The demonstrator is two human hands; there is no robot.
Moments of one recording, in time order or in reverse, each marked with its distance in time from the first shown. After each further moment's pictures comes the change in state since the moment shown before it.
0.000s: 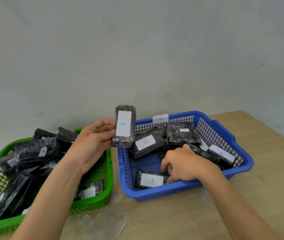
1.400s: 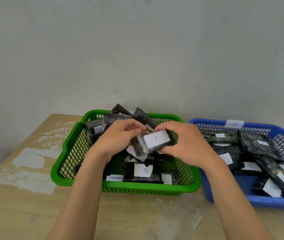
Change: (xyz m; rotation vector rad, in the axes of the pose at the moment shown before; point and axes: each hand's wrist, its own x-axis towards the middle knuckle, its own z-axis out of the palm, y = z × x) left_hand -0.063 0.025 -0.154 0.562 0.162 -0.086; right_hand 0.090 -0.196 -0.007 0.309 0.461 -0.263
